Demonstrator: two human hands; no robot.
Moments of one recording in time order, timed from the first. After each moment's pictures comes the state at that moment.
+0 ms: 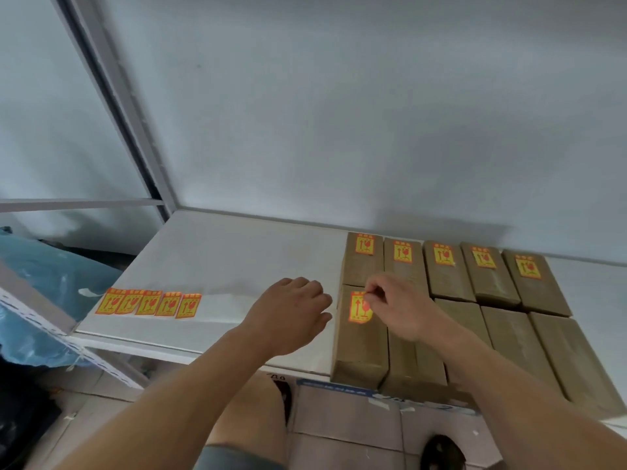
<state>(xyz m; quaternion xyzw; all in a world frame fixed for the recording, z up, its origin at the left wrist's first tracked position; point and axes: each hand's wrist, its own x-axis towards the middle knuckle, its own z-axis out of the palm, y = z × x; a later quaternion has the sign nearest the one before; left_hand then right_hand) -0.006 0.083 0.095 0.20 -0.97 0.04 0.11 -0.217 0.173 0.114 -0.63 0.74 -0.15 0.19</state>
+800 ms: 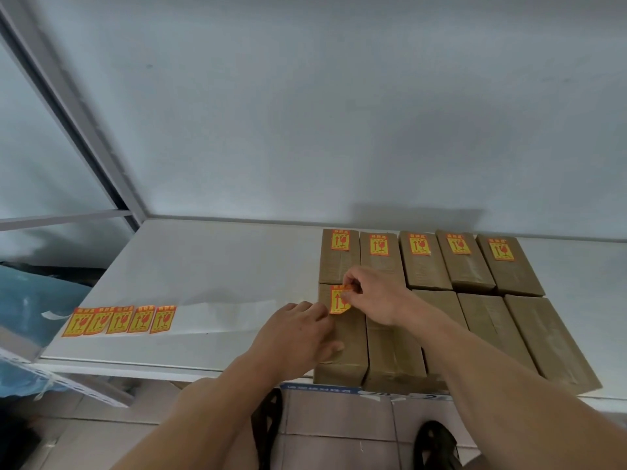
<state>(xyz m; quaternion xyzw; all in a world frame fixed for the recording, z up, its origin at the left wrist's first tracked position) -0.043 0.111 0.069 0.20 -0.98 -0.03 0.03 -0.238 0.157 0.102 -0.61 0.74 -0.14 0.24</state>
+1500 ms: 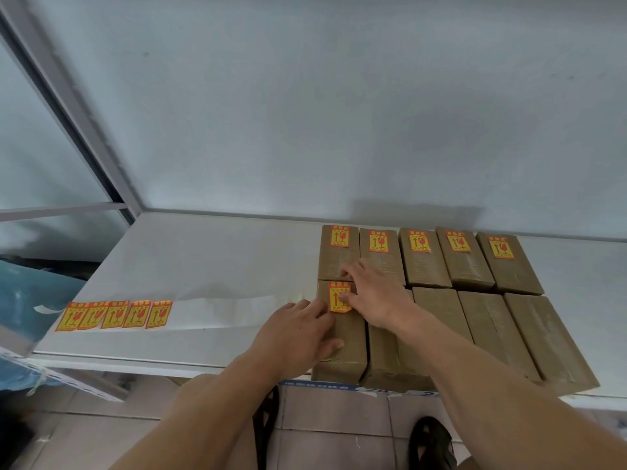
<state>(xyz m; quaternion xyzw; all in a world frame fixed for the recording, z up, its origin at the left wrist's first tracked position) -0.043 0.114 0.070 0.21 -0.97 -0.06 0.03 -0.234 0.153 0.083 -0.63 0.76 -0.11 0.12</state>
